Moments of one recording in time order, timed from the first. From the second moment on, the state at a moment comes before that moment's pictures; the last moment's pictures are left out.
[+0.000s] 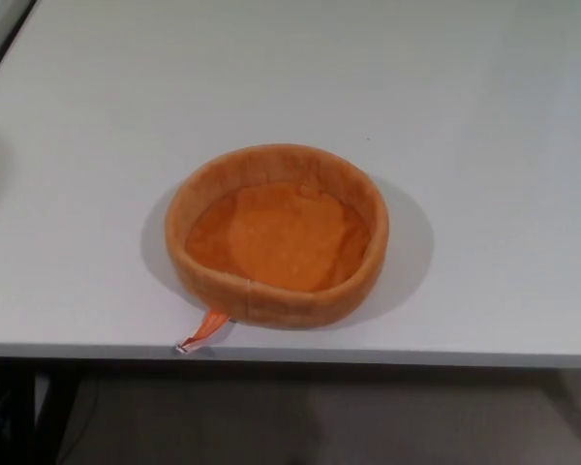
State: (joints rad) left_arm 0.55 0.29 0.13 0.17 -0.10 -0.21 -0.22; right_arm 0.47 -0.44 -0.17 0.26 0.06 -0.21 0.27
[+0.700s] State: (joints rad) left_arm 0.62 0.23 0.27 -0.06 -0.28 -0.44 -0.33; right_arm 0.53 -0.46 -0.23 0.15 0.17 -0.33 0.46
